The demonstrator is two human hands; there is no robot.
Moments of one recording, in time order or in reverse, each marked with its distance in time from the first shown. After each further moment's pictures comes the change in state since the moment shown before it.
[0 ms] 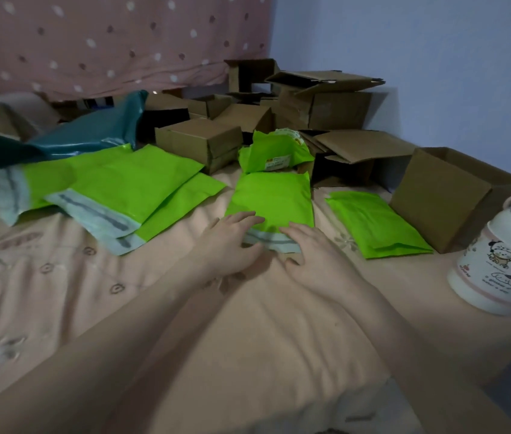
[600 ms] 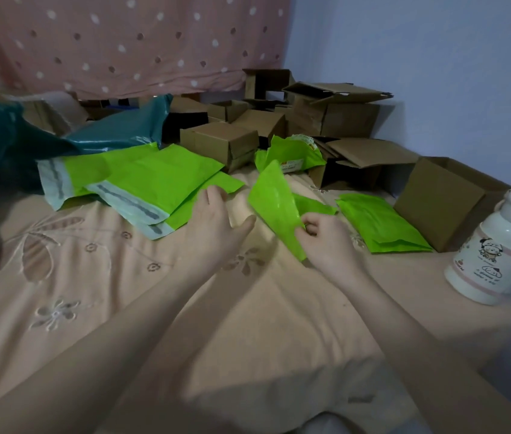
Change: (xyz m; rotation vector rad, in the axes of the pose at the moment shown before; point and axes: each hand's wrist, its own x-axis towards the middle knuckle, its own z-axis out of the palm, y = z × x) left_hand -0.048 -0.009 -0.024 -0.231 0.534 -0.226; right_hand -0.011 -0.048 -0.014 0.384 0.270 0.181
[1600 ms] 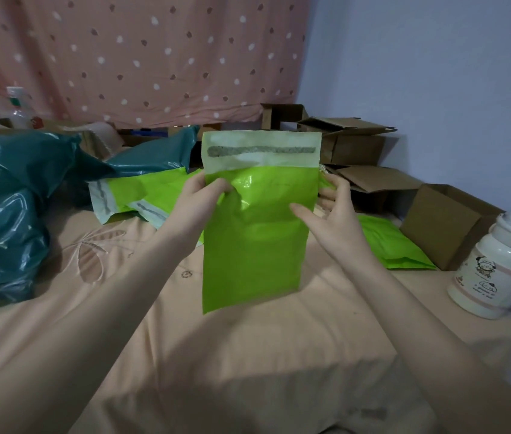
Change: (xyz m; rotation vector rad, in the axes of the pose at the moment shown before) left_hand -0.003 0.047 -0.122 -0.872 -0.086 -0.315; right_hand -0.010 -0.076 -0.030 0.416 0.076 -0.080
